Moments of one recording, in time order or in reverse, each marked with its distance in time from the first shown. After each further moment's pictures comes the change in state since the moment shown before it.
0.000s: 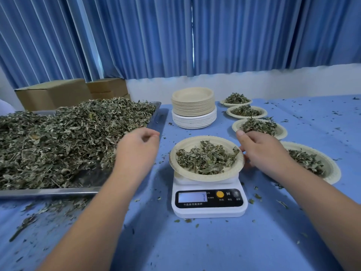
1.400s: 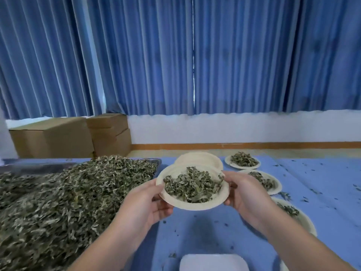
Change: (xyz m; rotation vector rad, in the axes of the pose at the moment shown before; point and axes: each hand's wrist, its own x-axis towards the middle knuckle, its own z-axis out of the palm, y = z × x) left_hand 0.121 0.031 0.017 -0.946 -0.330 -0.443; right_hand 0.136 -0.081 0.016 0.974 -0.211 0.320
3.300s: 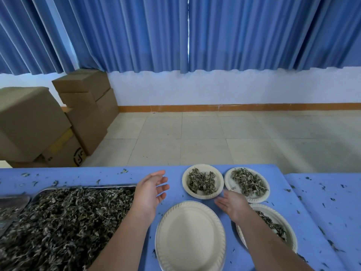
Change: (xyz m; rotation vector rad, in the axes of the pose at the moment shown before) left_hand 0.305 0.050 0.074 0.060 0.293 -0.297; right_hand 0.307 0.008 -0.059 0.146 0.482 0.548
